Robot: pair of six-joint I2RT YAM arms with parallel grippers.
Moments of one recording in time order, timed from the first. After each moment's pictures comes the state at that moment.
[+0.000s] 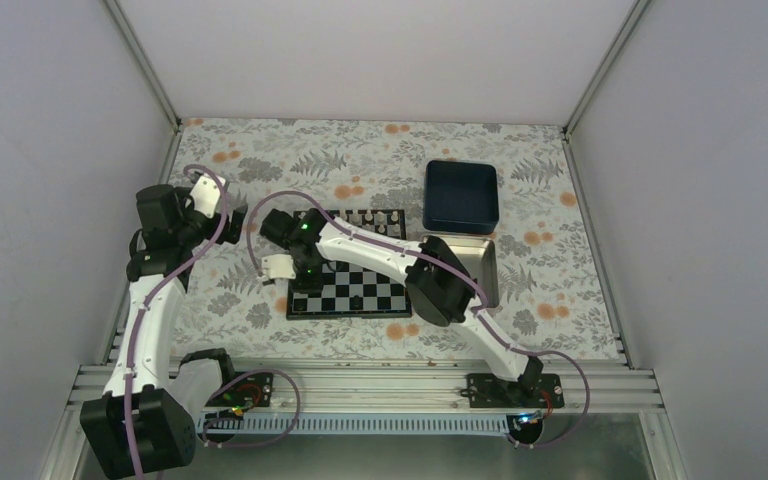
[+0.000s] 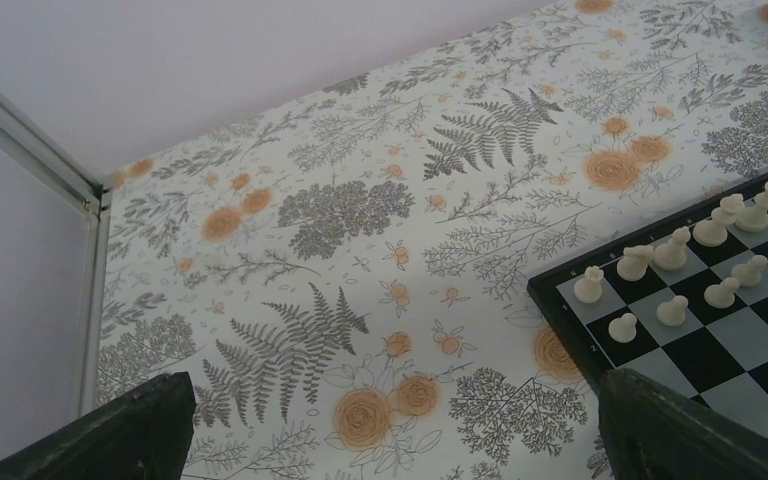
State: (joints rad) left arm 0.19 0.95 0.75 -0.33 0.35 0.39; right arm 1.09 2.39 2.14 -1.11 -0.14 -0.60
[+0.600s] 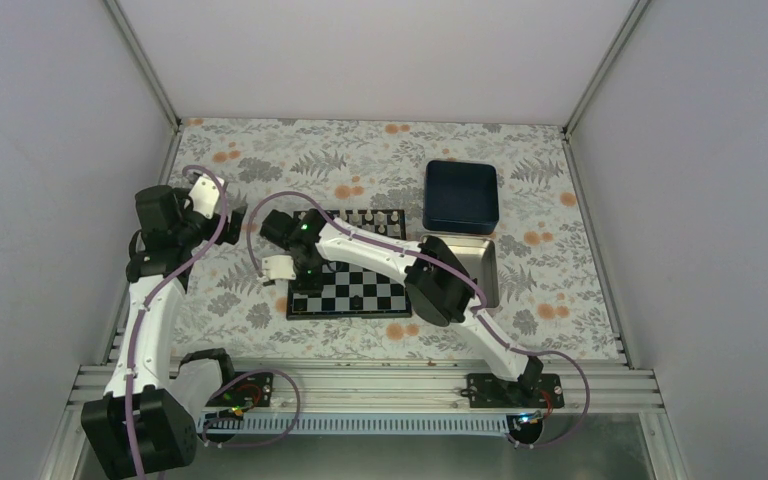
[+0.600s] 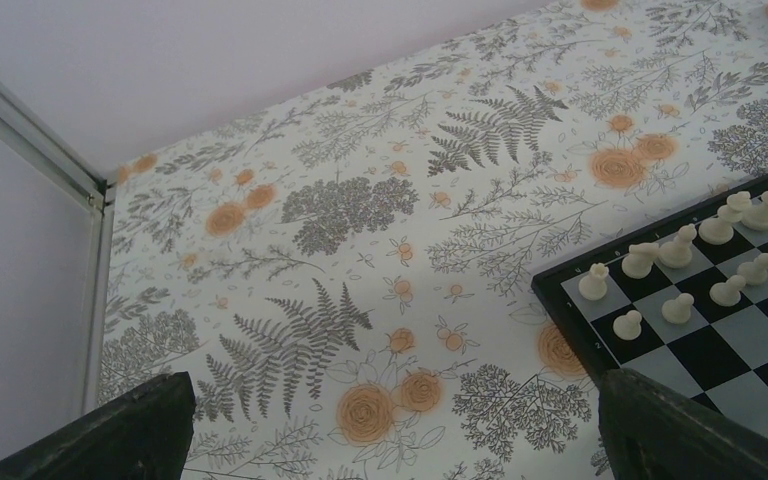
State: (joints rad) left arm 0.19 0.95 0.75 -0.33 0.35 0.39; right arm 1.09 2.40 2.14 -1.11 -0.15 -0.60
